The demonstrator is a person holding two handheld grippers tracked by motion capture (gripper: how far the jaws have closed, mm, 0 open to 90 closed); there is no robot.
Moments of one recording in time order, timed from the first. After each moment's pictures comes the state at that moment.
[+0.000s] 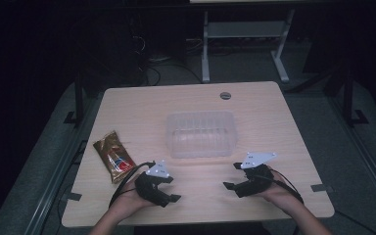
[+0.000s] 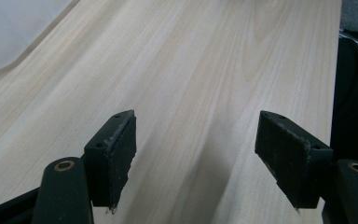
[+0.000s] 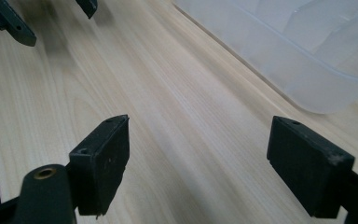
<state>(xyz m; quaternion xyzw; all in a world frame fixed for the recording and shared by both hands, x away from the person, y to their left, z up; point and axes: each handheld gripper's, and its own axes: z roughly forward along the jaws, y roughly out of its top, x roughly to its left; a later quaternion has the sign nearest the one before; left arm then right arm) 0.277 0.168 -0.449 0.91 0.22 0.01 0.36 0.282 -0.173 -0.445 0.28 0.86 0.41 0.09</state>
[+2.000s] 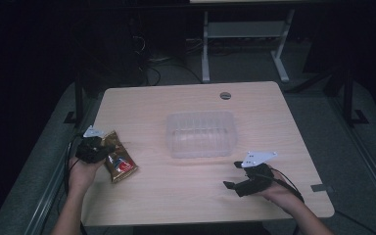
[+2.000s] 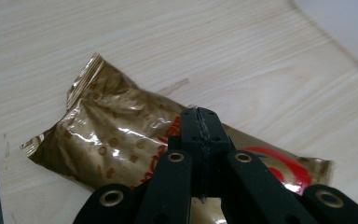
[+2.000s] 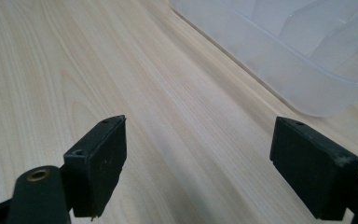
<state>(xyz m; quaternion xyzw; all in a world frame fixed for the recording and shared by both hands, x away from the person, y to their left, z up) 0.353 0.333 -0.419 0.80 0.48 0.19 0.30 0.285 -0.175 -0.446 0.28 0.86 0.41 0.09</state>
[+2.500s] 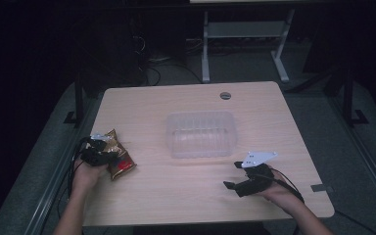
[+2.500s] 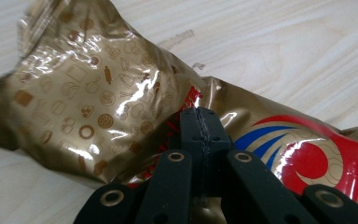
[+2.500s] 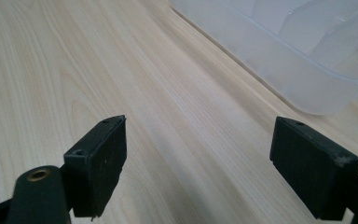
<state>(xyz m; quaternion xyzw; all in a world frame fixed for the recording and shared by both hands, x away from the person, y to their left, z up) 0.361 0.333 -0.447 0.81 0.49 0.13 0.28 0.284 -0.175 -0.446 0.29 0.86 0.41 0.09</state>
